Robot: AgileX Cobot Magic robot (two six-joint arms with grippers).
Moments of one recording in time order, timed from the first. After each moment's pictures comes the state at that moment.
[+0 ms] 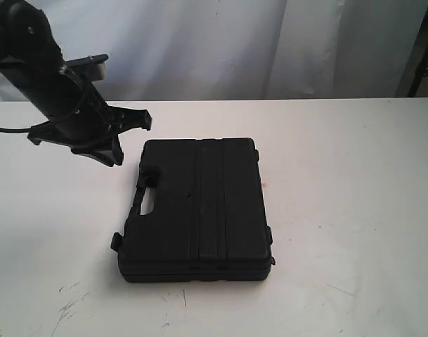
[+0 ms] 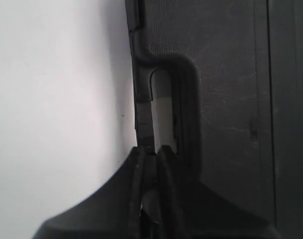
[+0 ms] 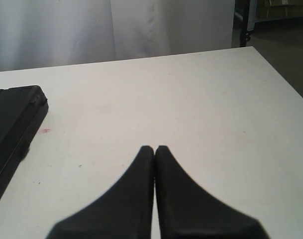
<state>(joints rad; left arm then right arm) -0.34 1.87 -1.43 -0.17 0.95 -0.21 0.05 0.01 0.00 0.12 0.35 -0.05</state>
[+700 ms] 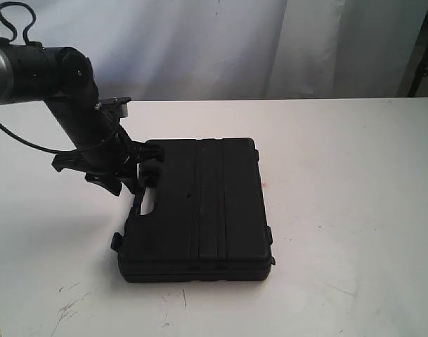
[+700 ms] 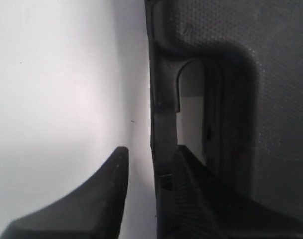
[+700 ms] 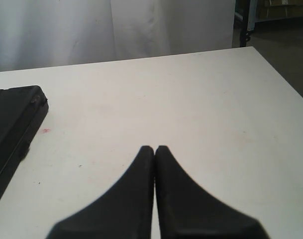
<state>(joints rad) -0.35 2.07 -1.48 -0.16 0.95 -0.21 0.05 0.01 0.00 0.12 0.35 -0.05</state>
